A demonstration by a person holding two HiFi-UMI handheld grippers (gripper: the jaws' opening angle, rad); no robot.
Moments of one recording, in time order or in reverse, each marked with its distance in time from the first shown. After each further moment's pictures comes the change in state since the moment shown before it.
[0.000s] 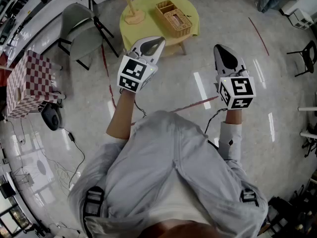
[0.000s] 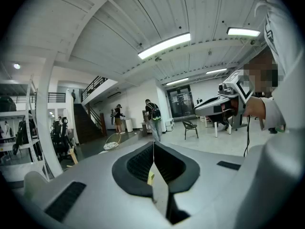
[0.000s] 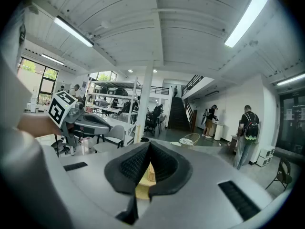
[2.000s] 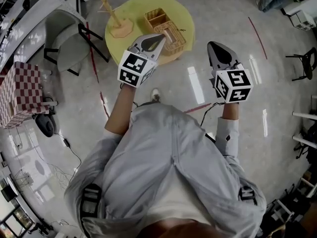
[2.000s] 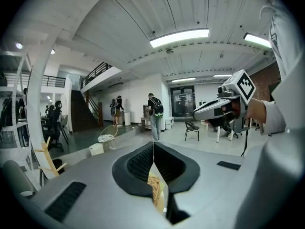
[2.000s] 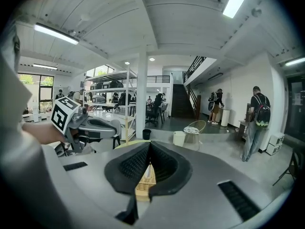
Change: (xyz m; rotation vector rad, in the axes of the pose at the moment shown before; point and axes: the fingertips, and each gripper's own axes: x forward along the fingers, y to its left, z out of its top) left arm 0.199 0.119 -0.035 -0.127 0.051 -0.050; right arm 0.200 -0.117 -0.033 0.100 0.134 0.078
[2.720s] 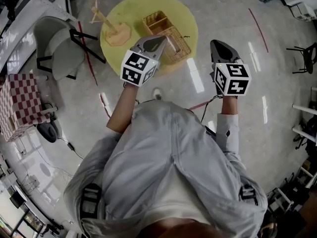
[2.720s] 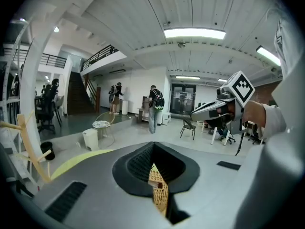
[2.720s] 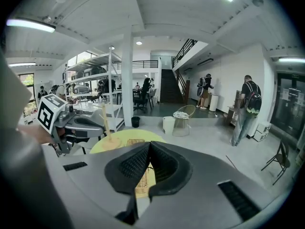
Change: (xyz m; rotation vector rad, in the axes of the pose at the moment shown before) left arm 0.081 0.091 -0.055 -0.142 0.093 -0.074; right arm 0.125 -0.059 -0.031 0.083 0.188 -0.127
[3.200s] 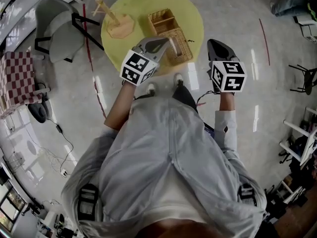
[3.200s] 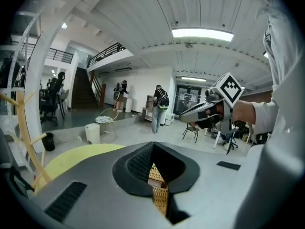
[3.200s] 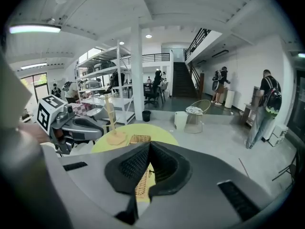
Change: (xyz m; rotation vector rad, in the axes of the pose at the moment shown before) left arm 0.031 0.034 -0.025 -0.068 -0.003 0.025; right arm 0.087 -0.006 -0.002 -0.055 0.078 0.154
